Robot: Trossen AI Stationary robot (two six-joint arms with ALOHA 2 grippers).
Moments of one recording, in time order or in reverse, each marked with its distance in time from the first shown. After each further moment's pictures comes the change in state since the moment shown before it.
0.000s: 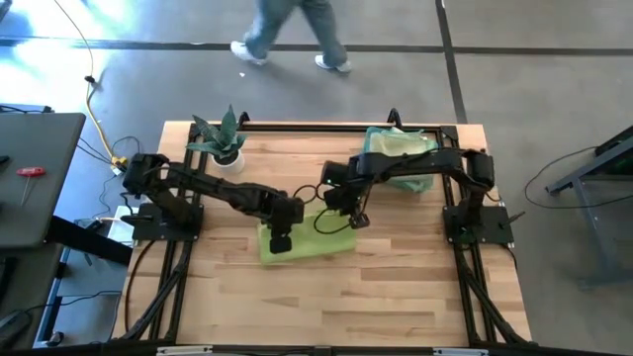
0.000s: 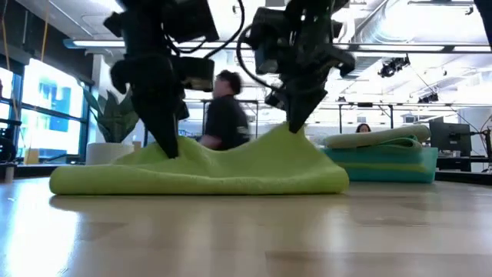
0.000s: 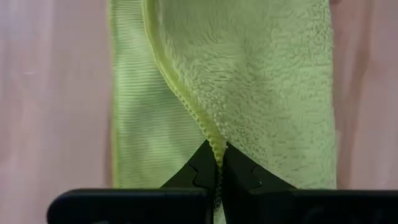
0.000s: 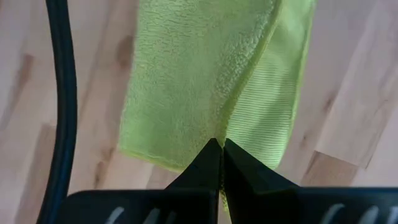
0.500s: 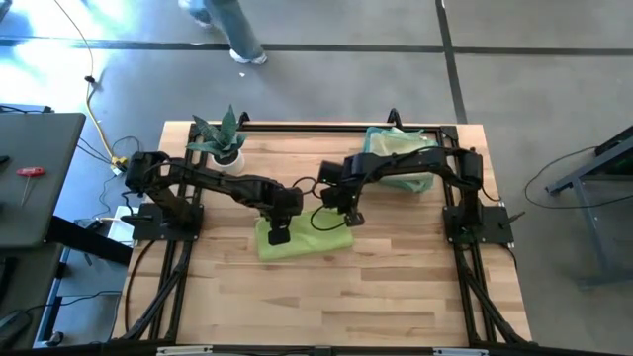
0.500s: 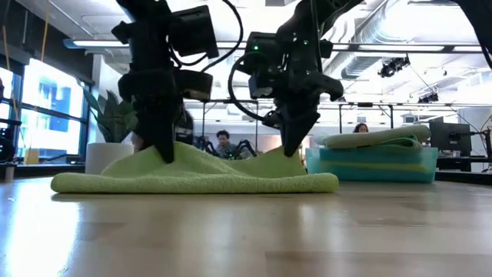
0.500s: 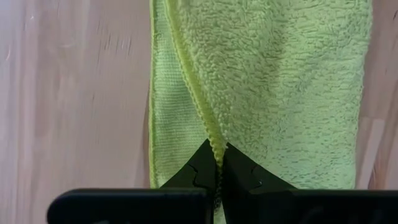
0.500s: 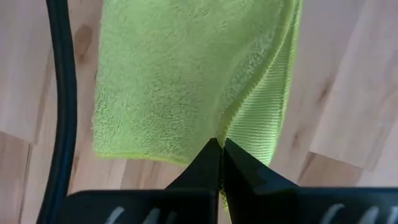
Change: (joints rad) left arm 0.086 0.005 0.000 -0.062 0.016 0.047; right arm -0.038 0.088 0.000 0.045 0.007 0.007
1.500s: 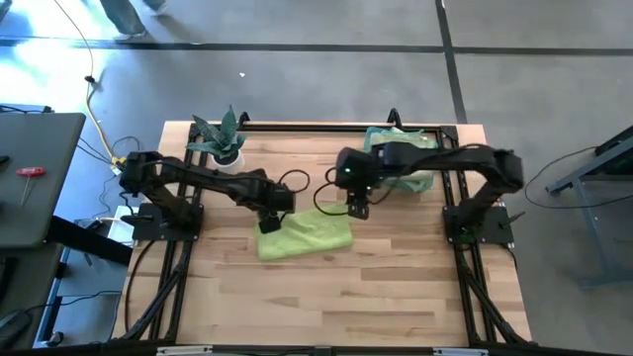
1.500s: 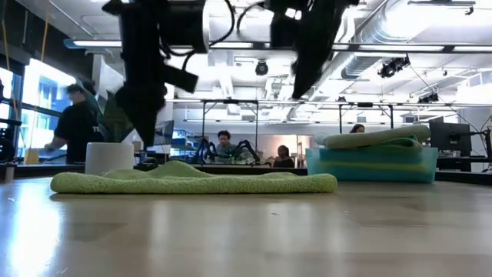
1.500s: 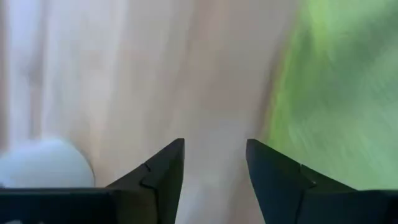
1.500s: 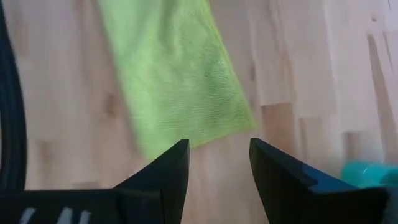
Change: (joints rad) left arm -0.027 -0.041 0.081 -0.356 -0.378 -0.161; right arm 0.039 -0.293 0.000 -0.093 0.156 0.449
